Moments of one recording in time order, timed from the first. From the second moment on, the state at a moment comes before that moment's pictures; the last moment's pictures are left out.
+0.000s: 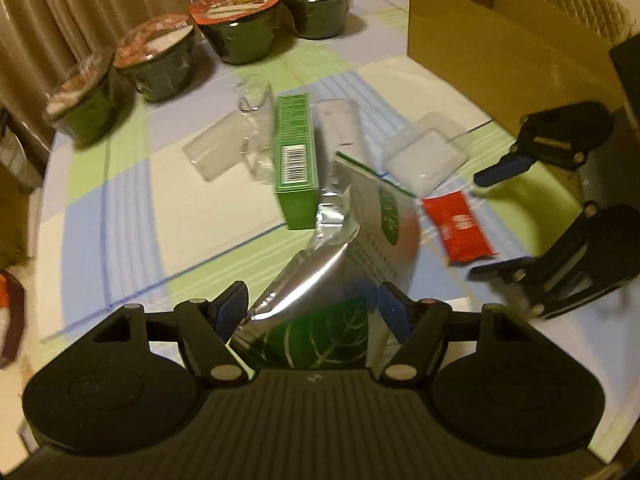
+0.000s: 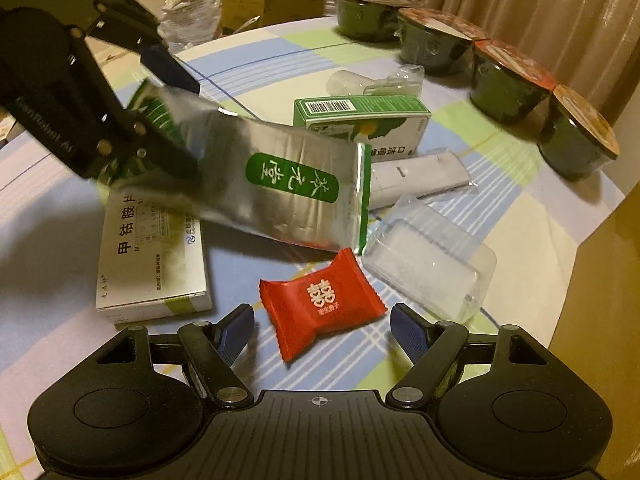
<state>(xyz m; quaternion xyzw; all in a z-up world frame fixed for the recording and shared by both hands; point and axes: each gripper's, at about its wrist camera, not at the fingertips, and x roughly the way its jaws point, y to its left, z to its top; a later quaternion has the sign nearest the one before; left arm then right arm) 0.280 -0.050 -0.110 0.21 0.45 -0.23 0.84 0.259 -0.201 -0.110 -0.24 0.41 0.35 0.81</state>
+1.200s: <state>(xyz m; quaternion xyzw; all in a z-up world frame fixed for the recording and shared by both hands) 0.289 -0.100 -0.150 0.43 0.39 -0.36 0.73 0.317 -0.180 -0.120 -0.25 0.50 0.40 0.73</state>
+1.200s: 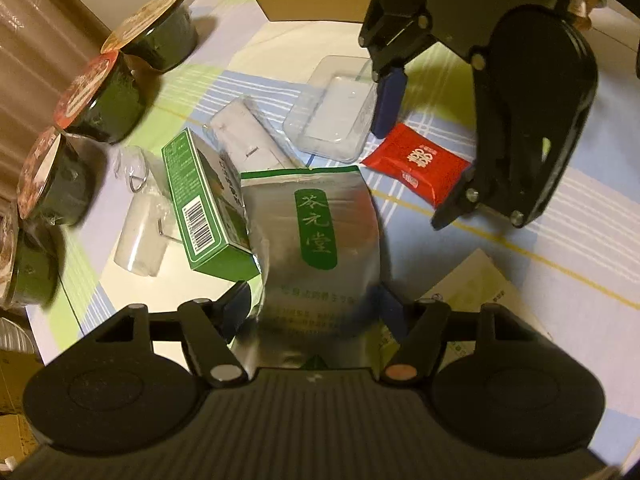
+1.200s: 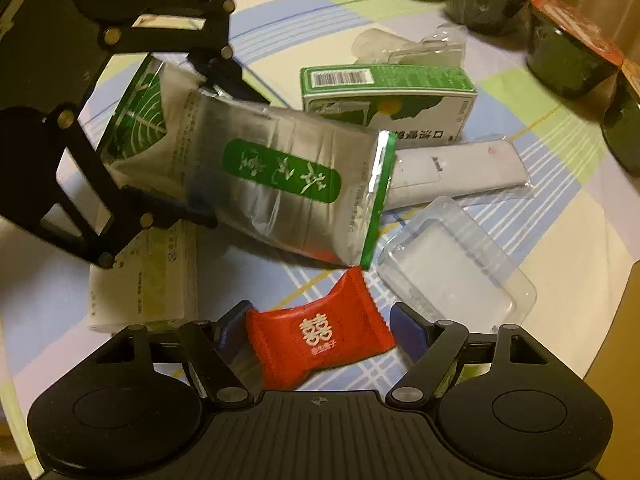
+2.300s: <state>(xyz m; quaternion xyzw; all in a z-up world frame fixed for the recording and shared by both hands) 0.281 -0.132 -0.165 0.50 0.39 -0.31 0.71 0.256 -0.201 -0.105 -0.20 0.50 0.35 0.77</state>
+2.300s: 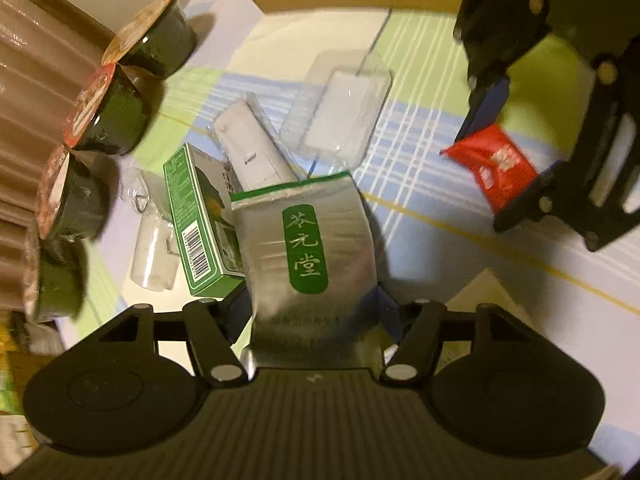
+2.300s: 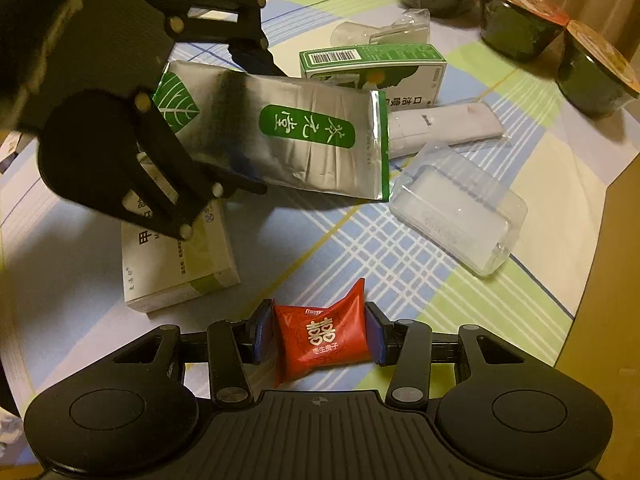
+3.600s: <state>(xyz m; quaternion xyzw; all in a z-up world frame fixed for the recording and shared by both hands) 0.159 -0.107 -0.051 0.36 0.41 -0.29 0.79 0.155 -0.249 -0.007 -0.16 0.45 0.29 0.83</state>
